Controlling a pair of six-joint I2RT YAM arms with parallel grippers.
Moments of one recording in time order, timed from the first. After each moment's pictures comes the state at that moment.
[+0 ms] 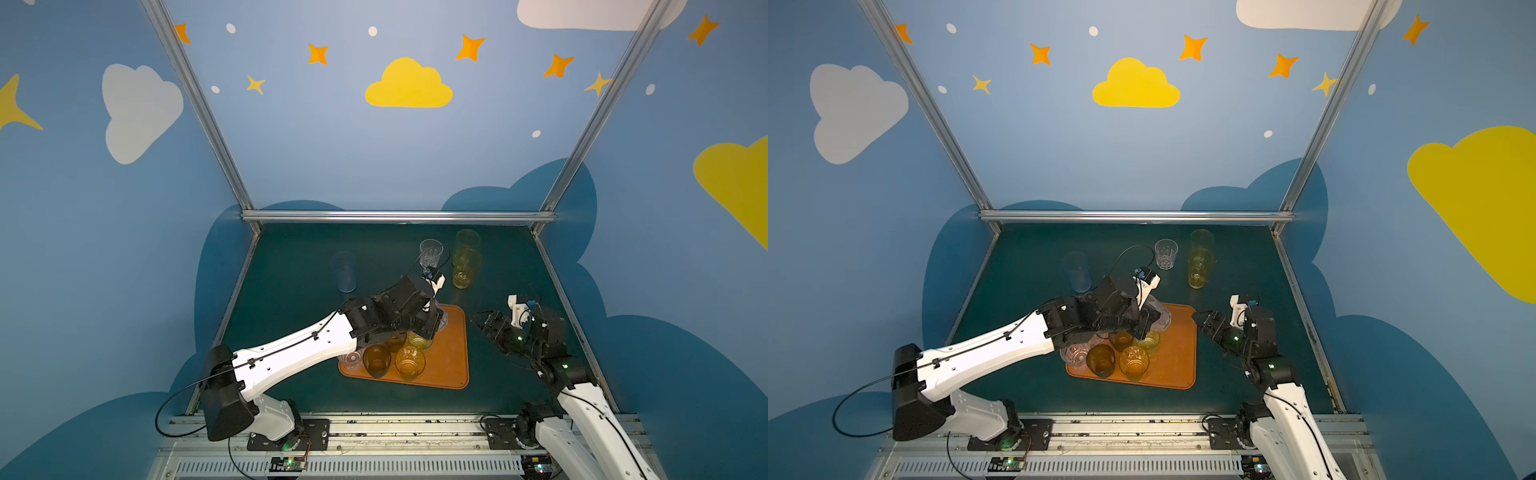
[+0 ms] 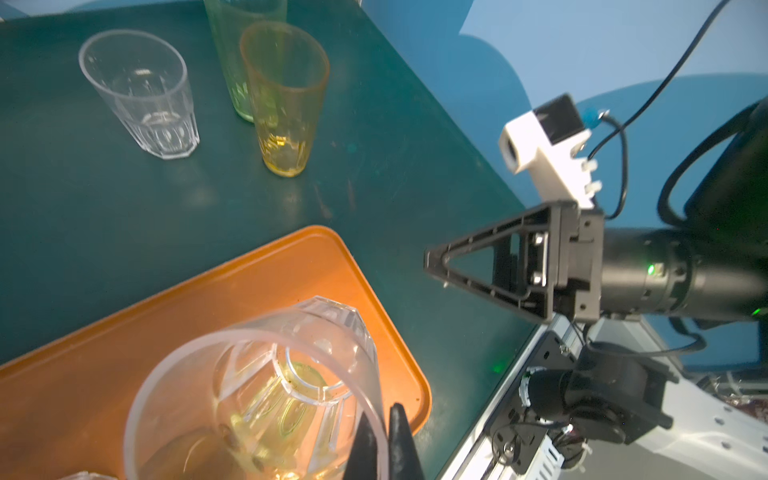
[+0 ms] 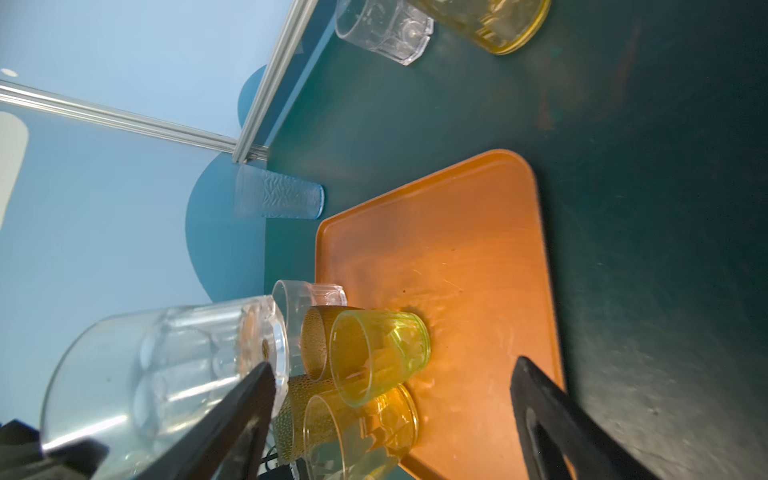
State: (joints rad) left arm -1.05 1.45 1.33 -0.58 -0.03 -0.46; right arm 0.17 0.65 0.47 -0.42 -0.48 0.81
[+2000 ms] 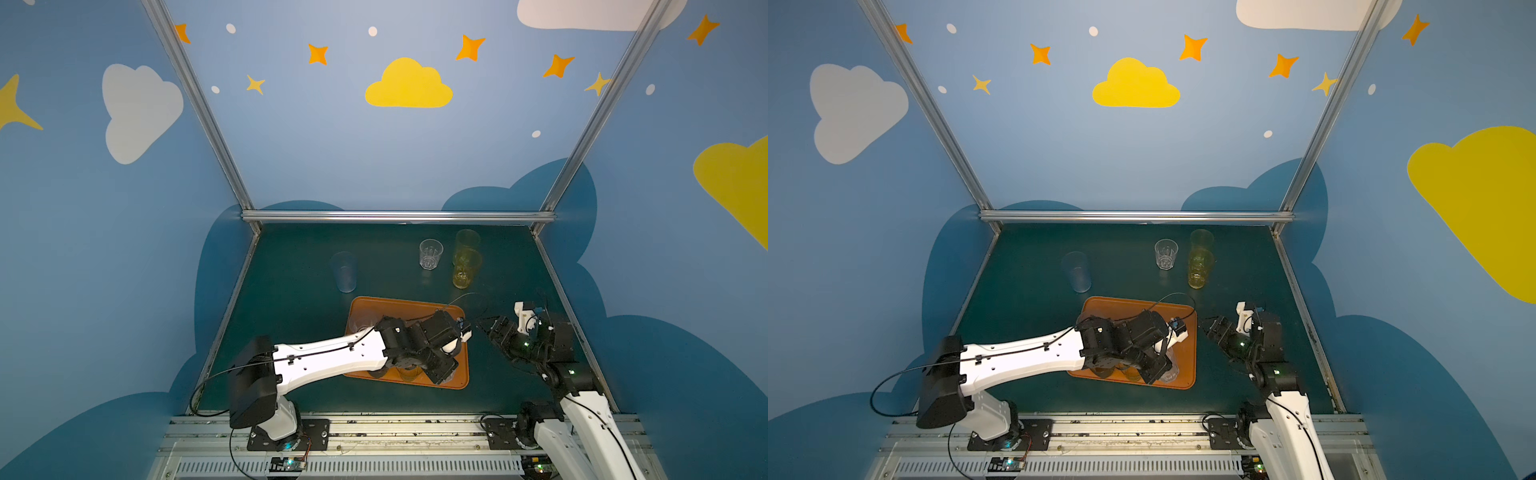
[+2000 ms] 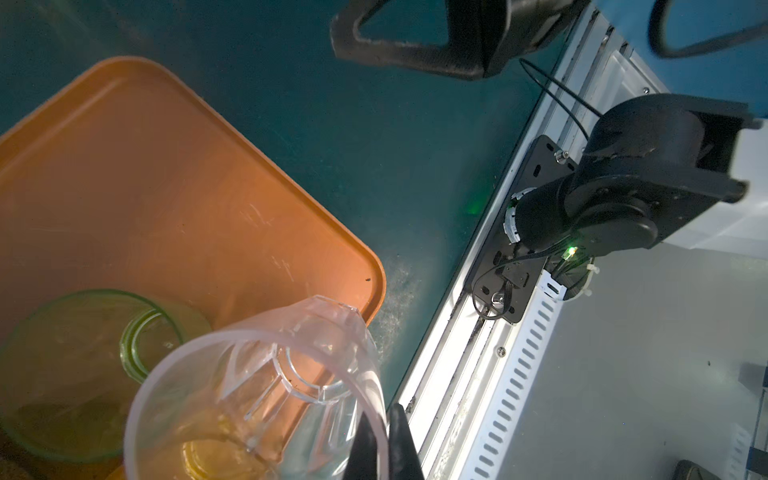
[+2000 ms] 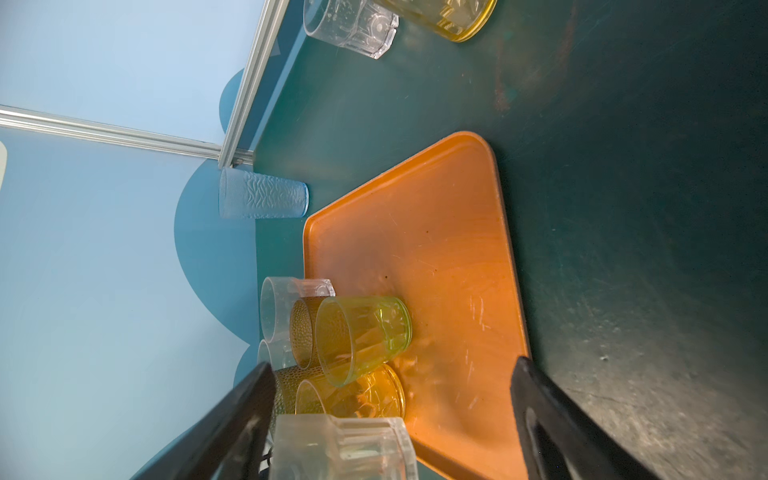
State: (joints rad) left arm -1.20 1.60 1.30 -0.65 0.14 -0.32; right arm 0.09 0.60 0.47 -0.54 -0.53 0.80
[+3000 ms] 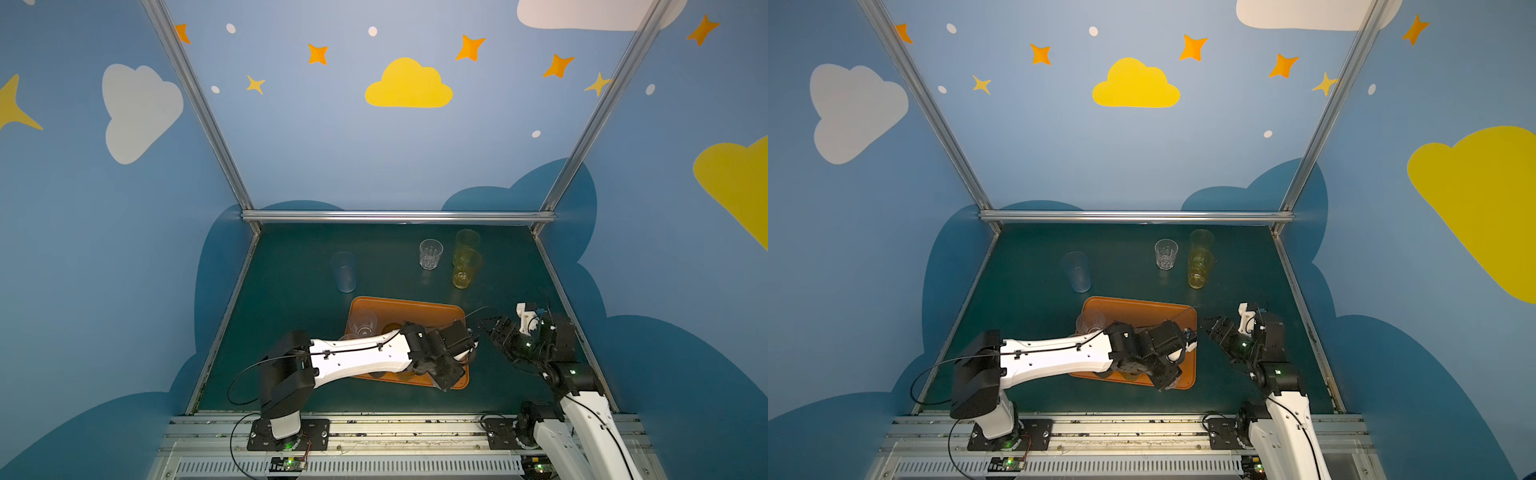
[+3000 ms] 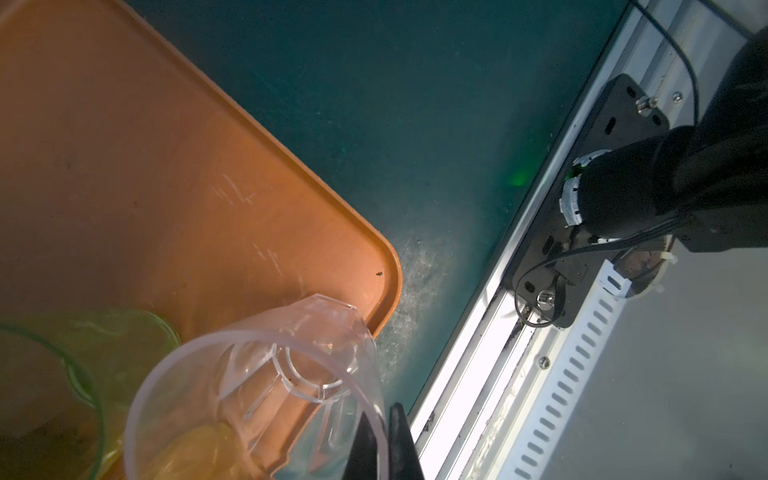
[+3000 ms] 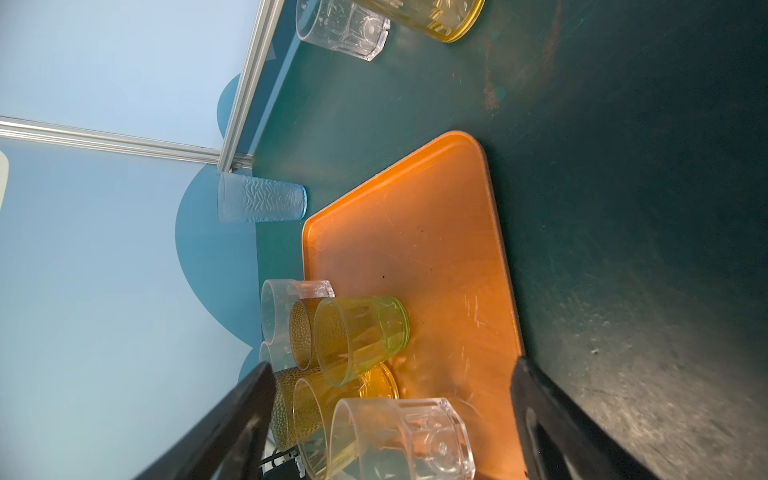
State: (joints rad) left arm -1.24 1.77 1.37 -0.67 0.09 -0.32; right arm 0.04 0.59 0.47 -0.56 -0.56 0.79
